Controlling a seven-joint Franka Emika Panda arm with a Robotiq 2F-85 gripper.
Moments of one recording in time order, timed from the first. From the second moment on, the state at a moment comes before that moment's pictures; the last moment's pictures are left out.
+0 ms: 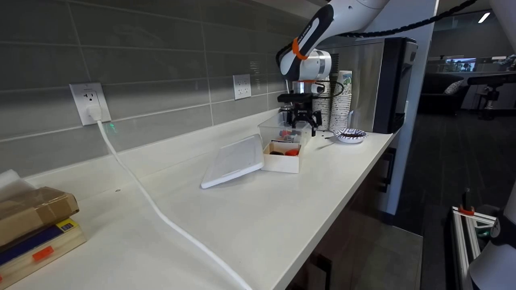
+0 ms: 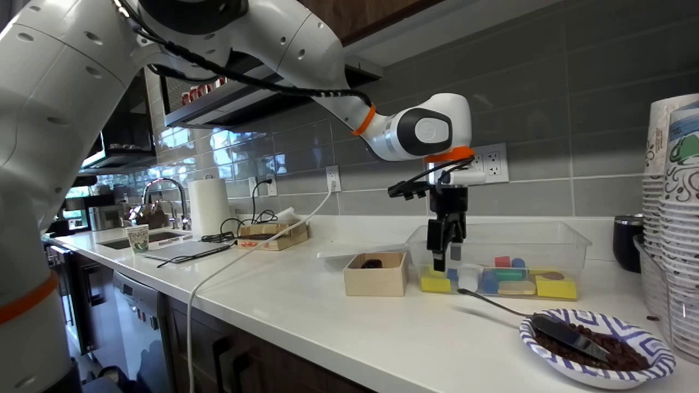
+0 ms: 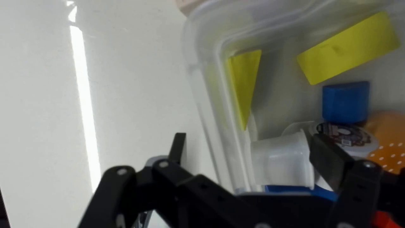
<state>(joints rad) -0.25 0.51 -0.26 -1.72 0.16 2.14 1.02</state>
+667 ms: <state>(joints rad) -0.22 0.48 -0.27 -1.79 0.16 2.13 1.09</state>
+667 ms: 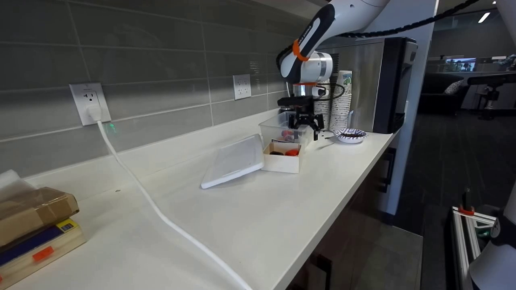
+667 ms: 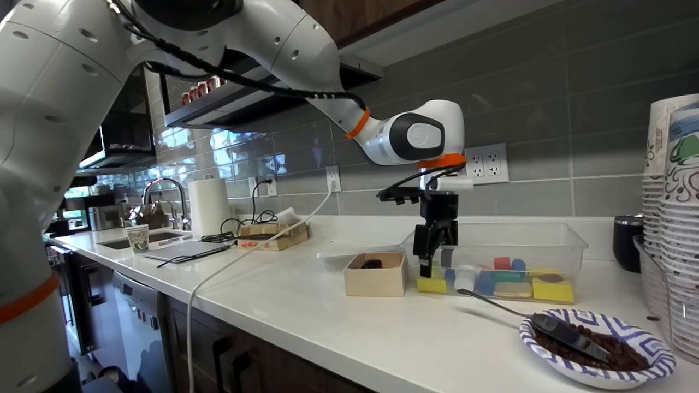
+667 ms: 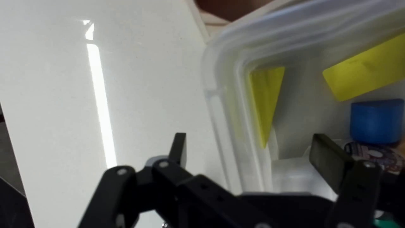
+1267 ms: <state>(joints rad) -0.21 0.39 -0.27 -1.92 0.16 2.15 1.13</state>
